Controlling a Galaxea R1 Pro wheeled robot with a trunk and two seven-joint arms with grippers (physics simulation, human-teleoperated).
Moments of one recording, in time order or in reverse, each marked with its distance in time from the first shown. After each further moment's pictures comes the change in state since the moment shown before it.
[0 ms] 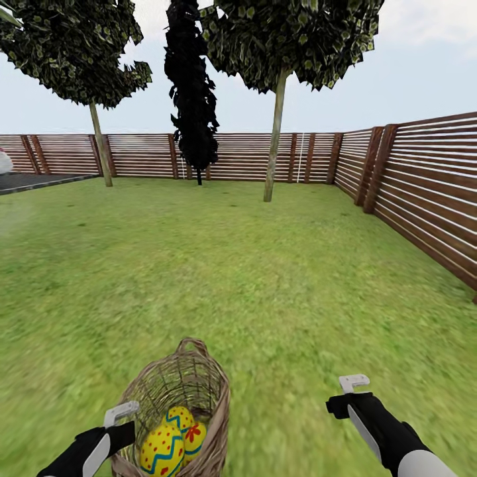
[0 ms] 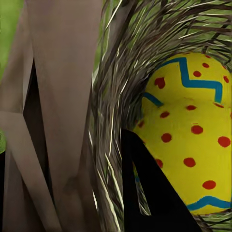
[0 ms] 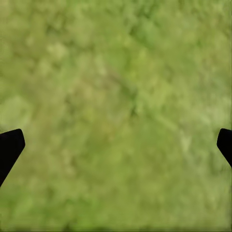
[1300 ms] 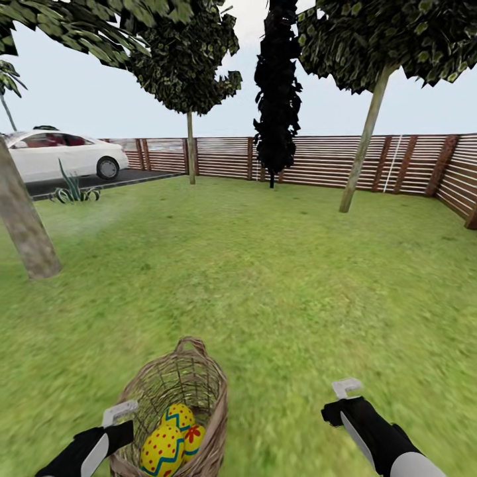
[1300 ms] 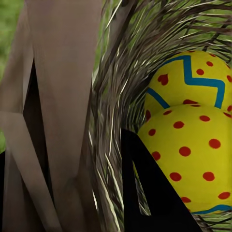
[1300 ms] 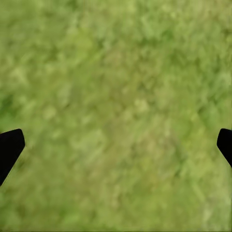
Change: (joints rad) left arm 0.000 0.006 0.002 -0.002 0.001 -0.004 0.001; right arm 0.000 0.030 0.033 0.039 0.061 0.000 0.001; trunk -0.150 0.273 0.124
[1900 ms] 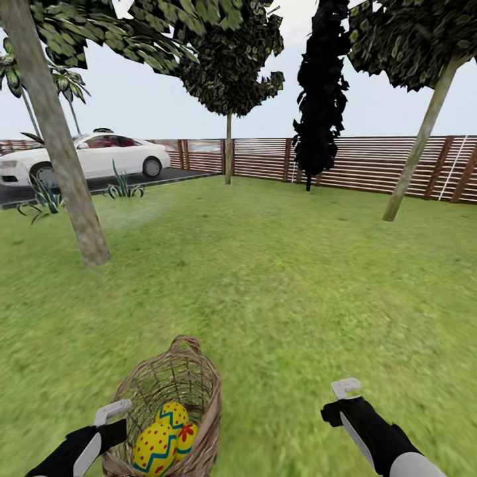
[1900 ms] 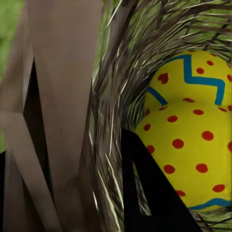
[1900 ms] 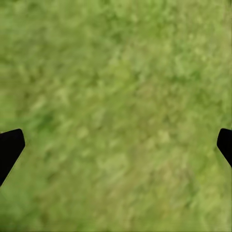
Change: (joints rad) left arm 0.000 0.030 0.003 -0.007 0.006 0.004 -0.009; right arm 0.000 0.002 0.000 0.001 0.000 0.000 -0.002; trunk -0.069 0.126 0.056
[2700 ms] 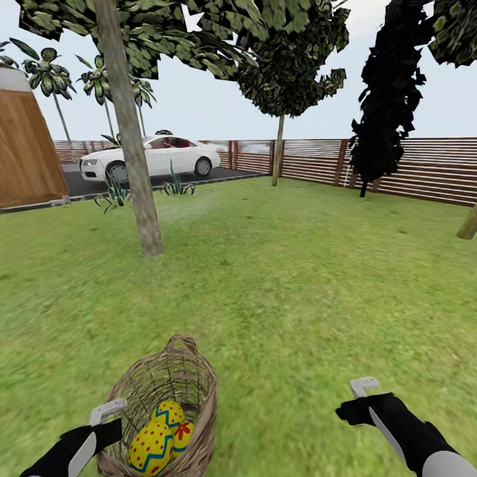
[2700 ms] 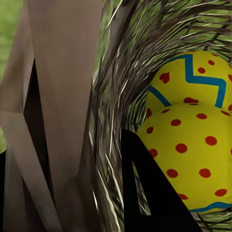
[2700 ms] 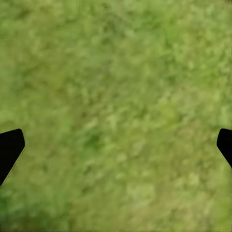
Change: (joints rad) left arm 0.000 0.019 0.004 -0.003 0.003 -0.001 -0.001; right arm 0.000 -0.132 -0.006 -0.034 -0.033 0.019 0.235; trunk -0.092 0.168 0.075
